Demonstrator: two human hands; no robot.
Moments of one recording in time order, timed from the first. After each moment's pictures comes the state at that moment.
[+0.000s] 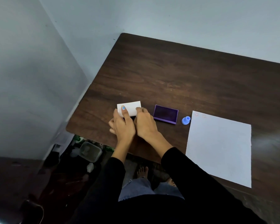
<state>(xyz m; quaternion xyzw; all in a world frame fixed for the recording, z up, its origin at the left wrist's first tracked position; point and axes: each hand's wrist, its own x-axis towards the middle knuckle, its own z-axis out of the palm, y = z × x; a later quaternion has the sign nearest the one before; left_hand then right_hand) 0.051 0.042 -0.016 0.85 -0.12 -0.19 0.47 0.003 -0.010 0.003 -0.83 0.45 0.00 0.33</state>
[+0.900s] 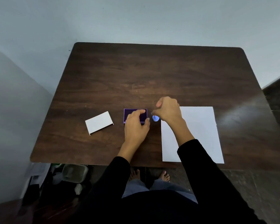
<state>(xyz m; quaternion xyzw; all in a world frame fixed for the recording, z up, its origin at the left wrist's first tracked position) -0.031 -0.016 -0.018 0.75 -0.50 -0.23 0.36 -0.129 -0.100 0.037 -0.67 0.67 -0.06 0.31</state>
